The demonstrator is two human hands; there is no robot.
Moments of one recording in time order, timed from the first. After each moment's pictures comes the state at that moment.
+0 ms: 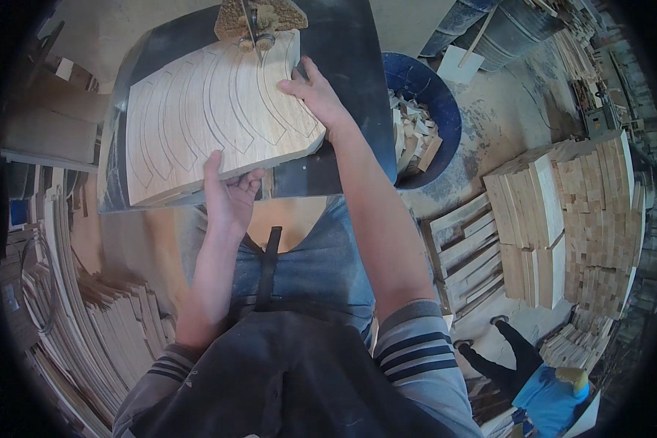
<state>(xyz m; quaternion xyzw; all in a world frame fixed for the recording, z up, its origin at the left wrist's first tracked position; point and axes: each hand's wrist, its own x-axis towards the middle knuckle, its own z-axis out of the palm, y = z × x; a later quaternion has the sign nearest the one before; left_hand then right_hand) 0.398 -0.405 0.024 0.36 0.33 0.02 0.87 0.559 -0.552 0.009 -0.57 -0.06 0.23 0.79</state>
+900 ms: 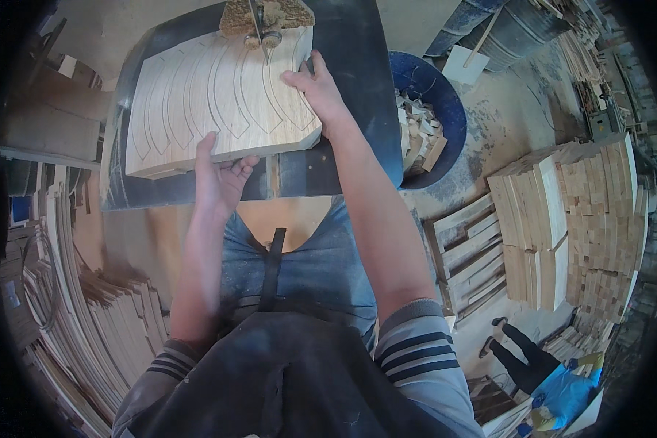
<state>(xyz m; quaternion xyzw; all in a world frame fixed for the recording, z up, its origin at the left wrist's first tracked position) 0.421 -0.372 0.018 0.39 0.30 -0.02 0.87 0.562 -0.537 0.001 -0.56 -0.03 0.16 0.81</state>
